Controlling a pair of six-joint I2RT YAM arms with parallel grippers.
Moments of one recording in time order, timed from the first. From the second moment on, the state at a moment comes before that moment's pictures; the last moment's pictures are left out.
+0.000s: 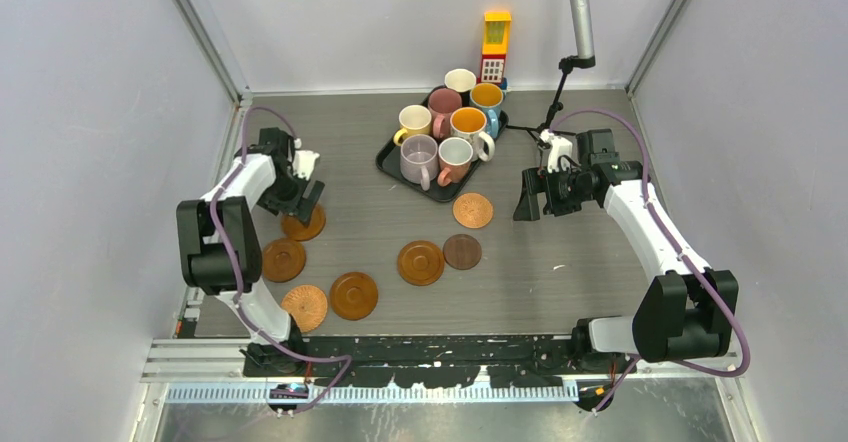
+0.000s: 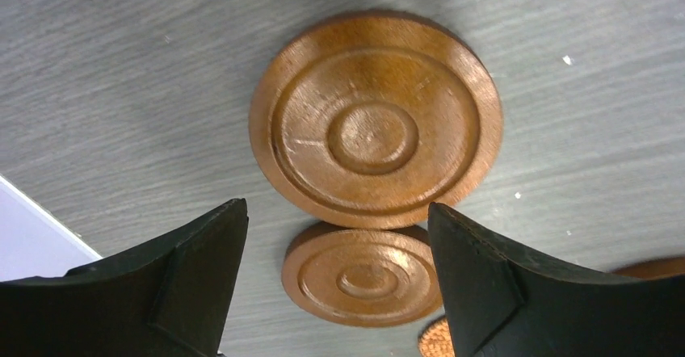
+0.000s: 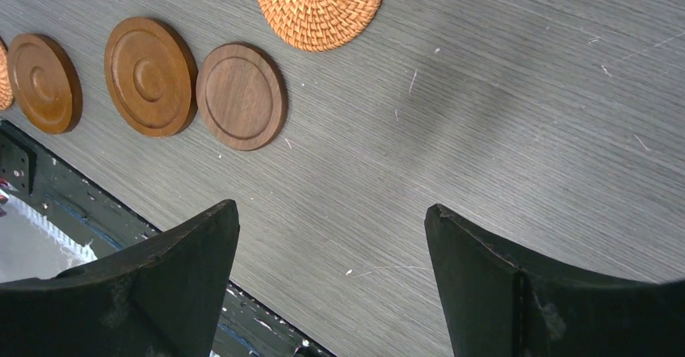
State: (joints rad) left arm 0.07 1.71 1.19 -0.81 0.03 0.43; right arm 0.06 1.32 1.05 -0.79 -0.50 -0.12
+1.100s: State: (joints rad) left arm 0.13 2.27 1.88 -0.73 -0.03 0.37; right arm 0.06 1.36 1.05 -0.79 -0.49 -0.14
